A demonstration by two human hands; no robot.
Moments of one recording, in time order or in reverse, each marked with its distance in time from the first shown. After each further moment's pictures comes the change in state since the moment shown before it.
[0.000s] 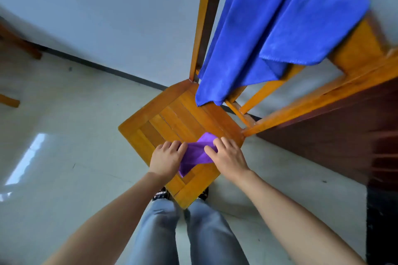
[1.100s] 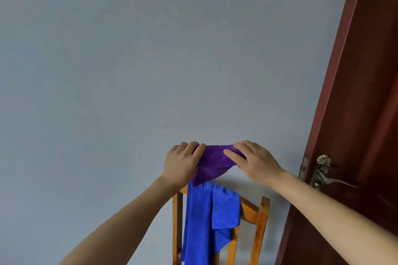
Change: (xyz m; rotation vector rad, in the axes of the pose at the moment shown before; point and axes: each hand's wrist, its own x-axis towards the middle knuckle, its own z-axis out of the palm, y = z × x) left_hand 0.188 0.040 -0.456 0.161 0.959 0.555; right_hand 0.072 0.123 -0.438 -0.688 0.708 -0.075
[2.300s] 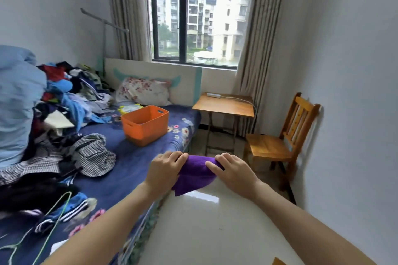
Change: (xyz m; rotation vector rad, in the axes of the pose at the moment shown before) left_hand -0.240 0.323 -0.373 1.460 -0.463 -1.094; right_hand 0.070 -0.343 -0.186 1.208 1.022 -0.995
